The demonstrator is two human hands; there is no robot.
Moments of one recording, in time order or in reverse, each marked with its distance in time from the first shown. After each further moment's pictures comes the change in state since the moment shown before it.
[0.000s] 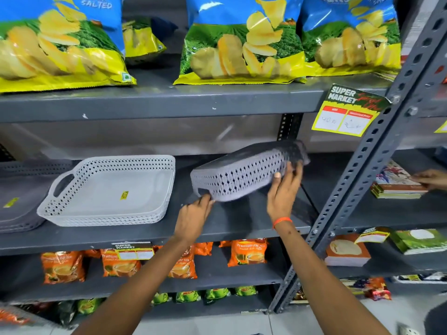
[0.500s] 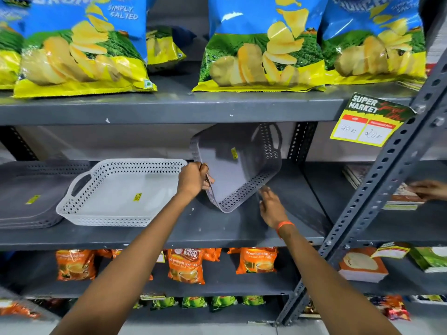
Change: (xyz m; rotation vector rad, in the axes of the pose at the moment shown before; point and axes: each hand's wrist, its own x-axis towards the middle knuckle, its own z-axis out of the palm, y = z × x) left_hand 0.092 -0.034 -0.051 -0.896 -0.159 -0.725; right_hand 0.001 0.048 0.045 -0.463 -0.717 -0.144
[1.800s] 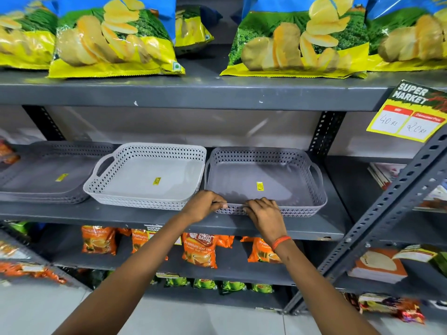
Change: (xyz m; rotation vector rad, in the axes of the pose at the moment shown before) left_hand -0.051 -0.076 -0.018 0.590 -0.417 0.340; right_hand -0.046 -0.060 0.034 -0.315 0.249 -0.397
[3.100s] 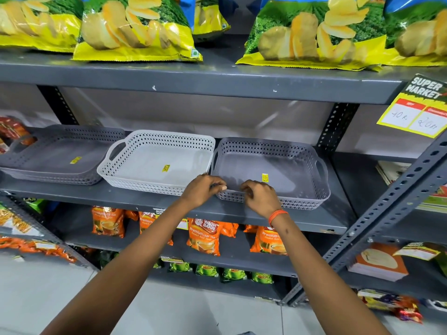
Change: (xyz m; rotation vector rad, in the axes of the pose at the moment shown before) left_hand -0.020 -0.004 -0.015 -0.055 0.182 0.000; right_hand 0.033 -0.030 -0.033 0.339 -0.341 0.183
